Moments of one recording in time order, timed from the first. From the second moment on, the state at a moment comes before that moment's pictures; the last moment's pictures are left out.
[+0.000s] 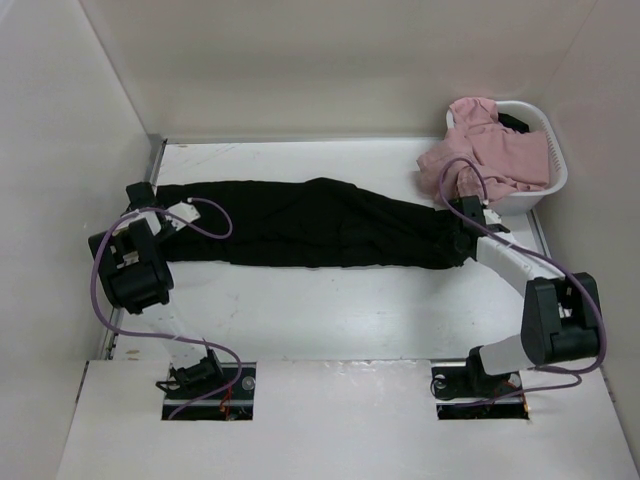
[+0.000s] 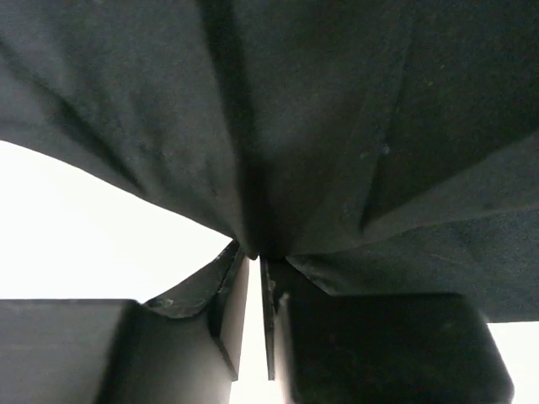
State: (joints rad) left arm 0.40 1.88 1.14 -0.29 -0.10 1.32; right arm 0.14 1.43 0.83 -0.45 0.23 0.90
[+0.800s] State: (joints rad) left arm 0.53 1.50 1.12 -0.34 0.03 1.36; right arm 0.02 1.06 0.77 -0.49 0.23 0.83
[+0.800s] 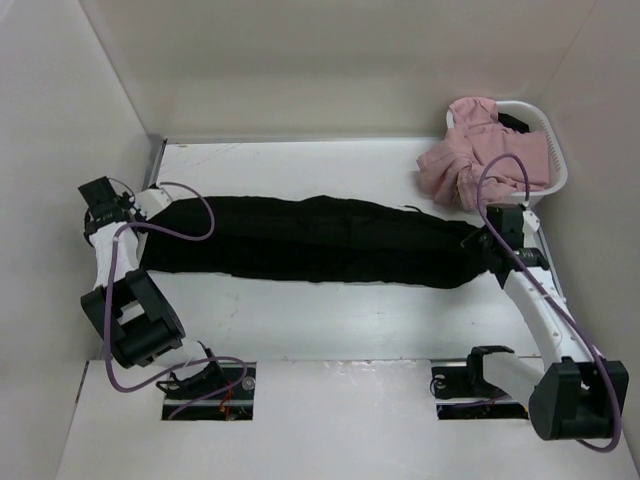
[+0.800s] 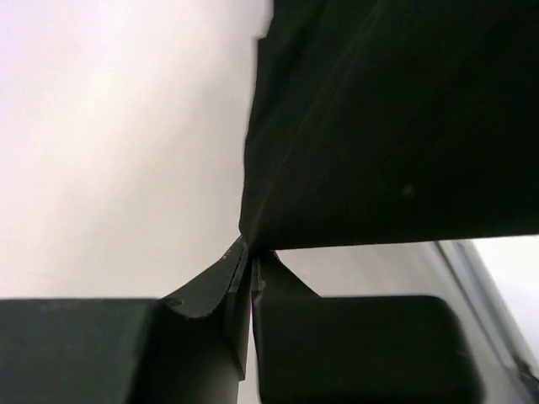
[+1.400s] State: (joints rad) left arm 0.56 1.48 0.78 -0.31 -0.02 1.46; right arm -0.06 0.92 0.50 -0.56 0.15 1.03
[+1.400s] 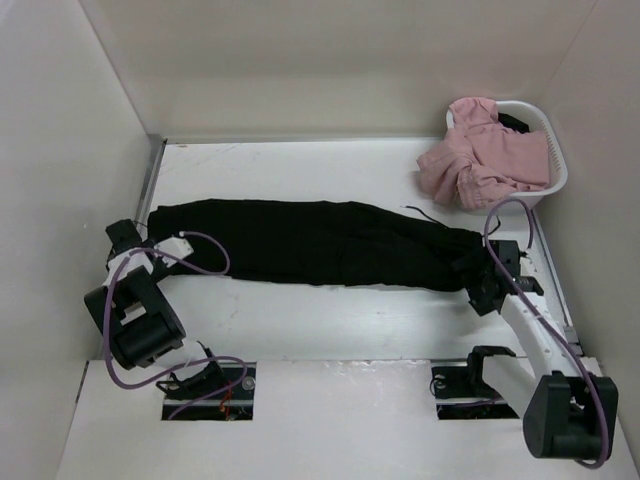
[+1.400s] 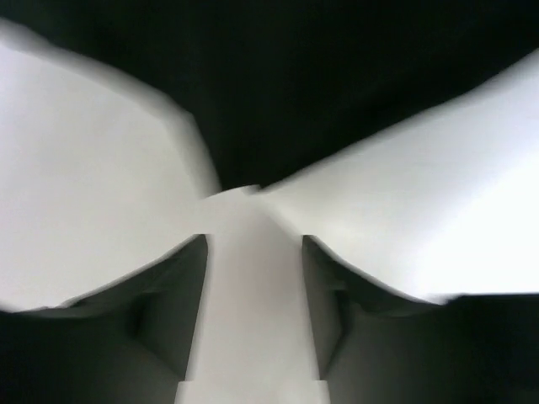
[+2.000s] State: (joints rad) left arm 0.52 1.53 1.06 -0.29 -0.03 1.38; right arm -0.08 1.33 0.57 -0.26 0.13 1.18
